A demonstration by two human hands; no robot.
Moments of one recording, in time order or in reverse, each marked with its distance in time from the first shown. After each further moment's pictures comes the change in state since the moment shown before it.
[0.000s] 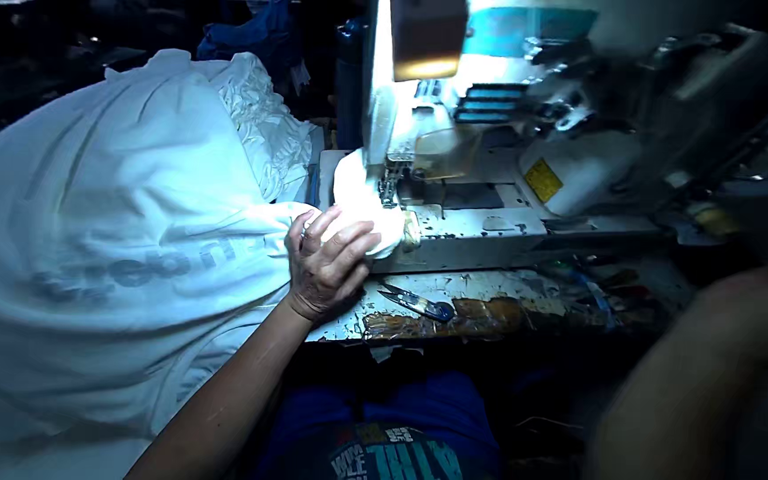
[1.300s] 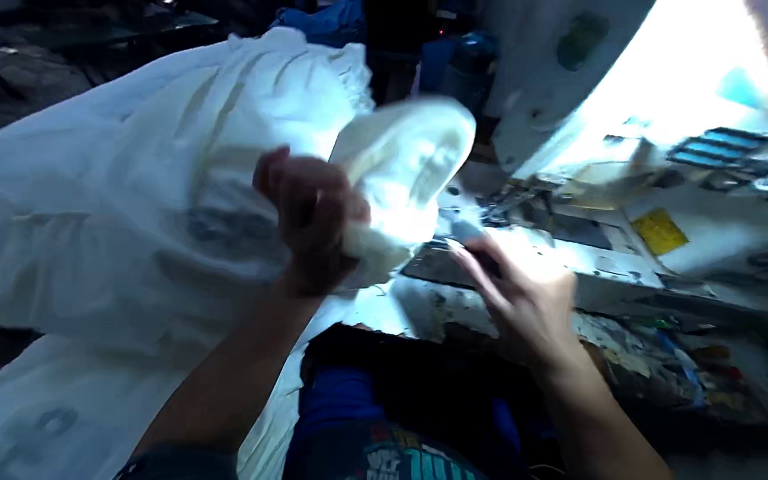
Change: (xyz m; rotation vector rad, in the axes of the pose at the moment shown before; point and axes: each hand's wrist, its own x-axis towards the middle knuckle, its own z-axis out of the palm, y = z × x) left_hand 0.037 -0.044 -0.114 0.144 0.376 -0.105; right_hand -0.142 -0.059 0.161 -0.333 -0.961 -0.560
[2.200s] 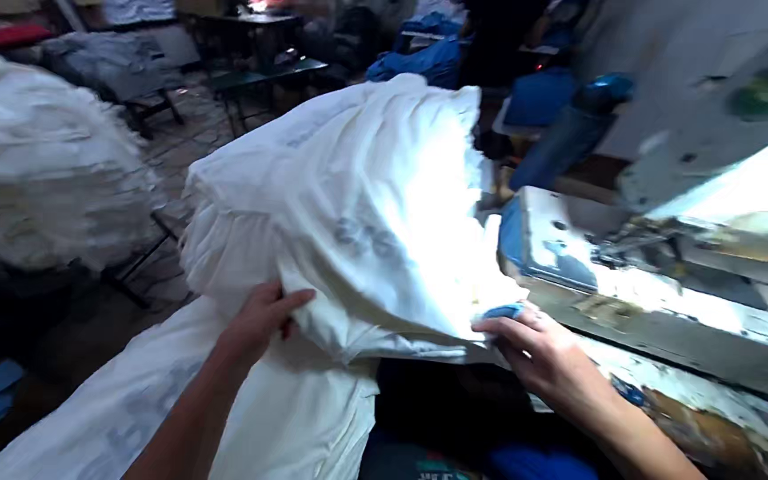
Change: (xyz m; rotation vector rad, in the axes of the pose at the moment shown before) left_hand -0.031 -0.002 -0.216 -0.189 -0.475 -1.686; right_hand -0.031 -0.040 0.032 0.405 -0.248 -0.241
